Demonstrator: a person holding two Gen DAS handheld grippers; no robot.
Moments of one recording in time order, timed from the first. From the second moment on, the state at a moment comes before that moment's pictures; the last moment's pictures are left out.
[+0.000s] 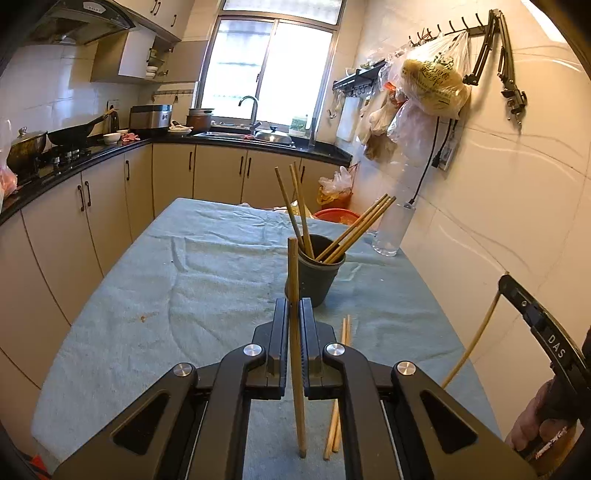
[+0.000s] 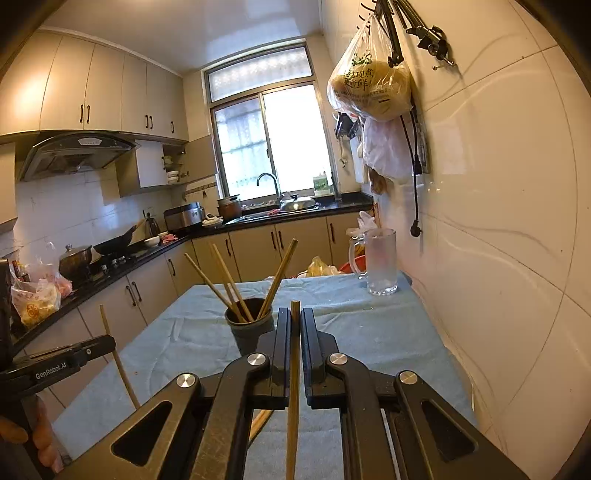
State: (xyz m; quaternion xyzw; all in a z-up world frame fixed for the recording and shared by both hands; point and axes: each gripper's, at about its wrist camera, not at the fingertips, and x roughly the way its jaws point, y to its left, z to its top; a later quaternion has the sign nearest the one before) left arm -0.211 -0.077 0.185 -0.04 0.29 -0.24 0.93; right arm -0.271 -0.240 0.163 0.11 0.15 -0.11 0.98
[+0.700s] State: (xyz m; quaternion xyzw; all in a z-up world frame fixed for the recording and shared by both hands) left arm -0.230 -0.066 0.210 -0.04 0.26 -0.25 0.93; right arm -0.274 -0.240 0.178 0.13 0.15 -0.08 0.98
